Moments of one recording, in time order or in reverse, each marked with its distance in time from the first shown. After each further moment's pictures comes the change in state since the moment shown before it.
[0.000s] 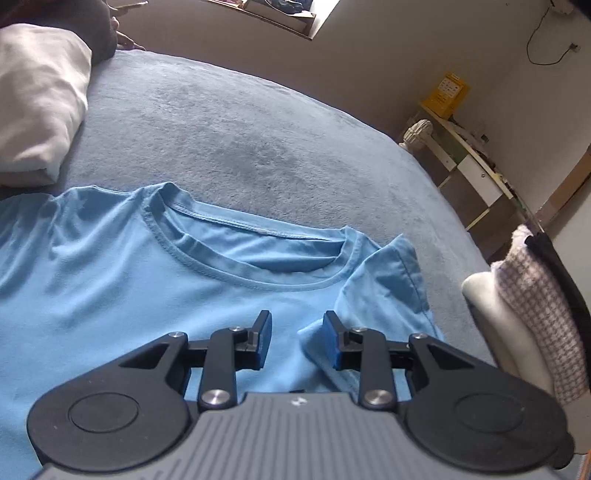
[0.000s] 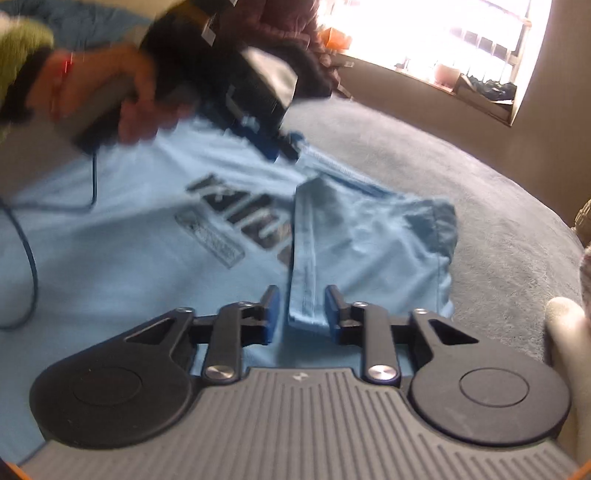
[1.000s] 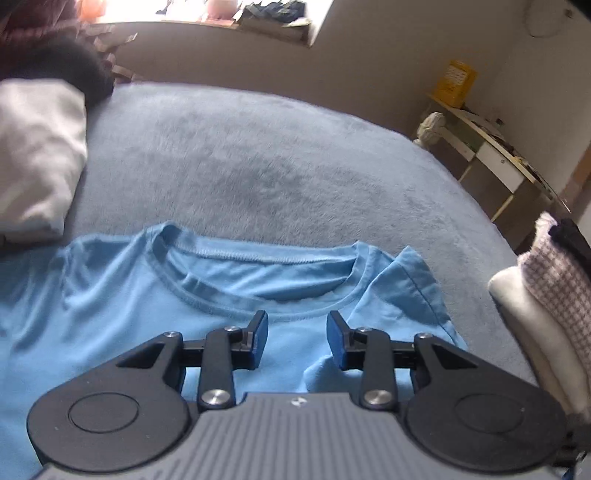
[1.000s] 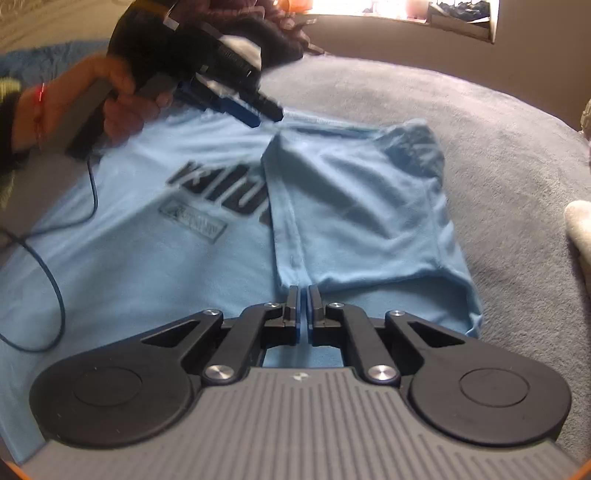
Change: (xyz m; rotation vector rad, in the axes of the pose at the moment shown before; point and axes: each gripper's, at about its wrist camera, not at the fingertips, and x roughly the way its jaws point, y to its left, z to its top) left arm -0.004 -0.040 0.009 0.181 -0.075 0.156; right arm -0.012 -0.050 -0.011 0.297 0.024 0.097
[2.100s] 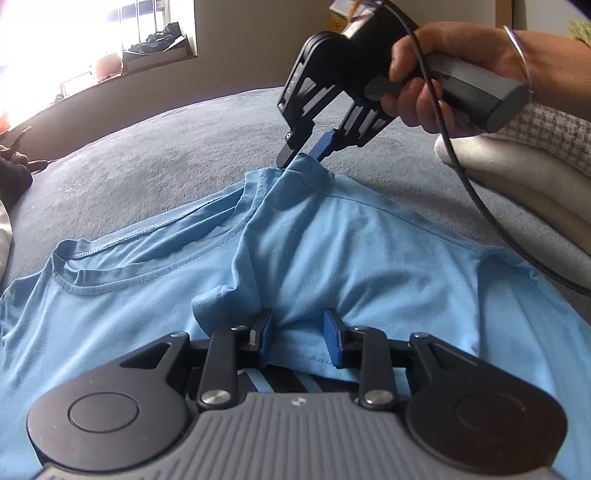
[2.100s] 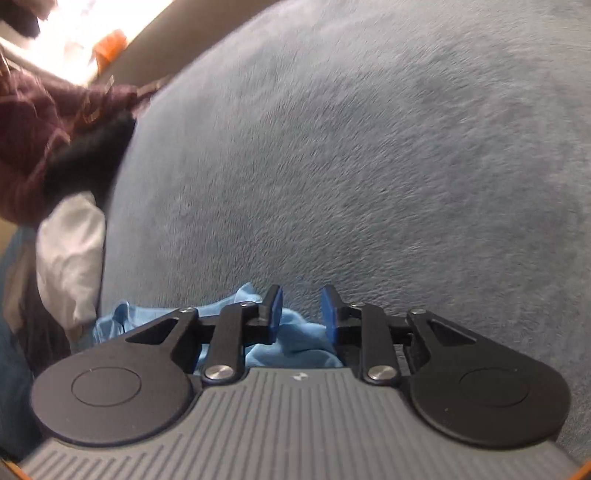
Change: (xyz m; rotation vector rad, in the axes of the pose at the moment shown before) left arm 0.037 -0.079 -0.080 0.398 0.040 0.011; right arm 0.179 -0.195 0.154 0.671 0.282 0.016
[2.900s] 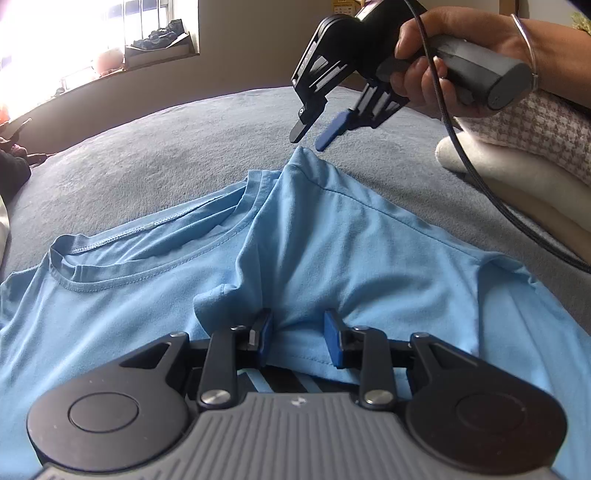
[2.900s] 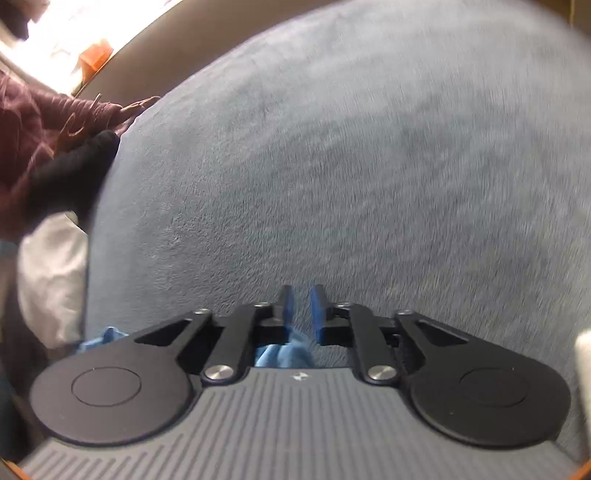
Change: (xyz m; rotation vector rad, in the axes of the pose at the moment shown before) left arm 0.001 0.005 -0.001 -0.029 -0.002 -0.017; right arm -0.021 -0.003 0.016 0.066 -0.062 -0.054
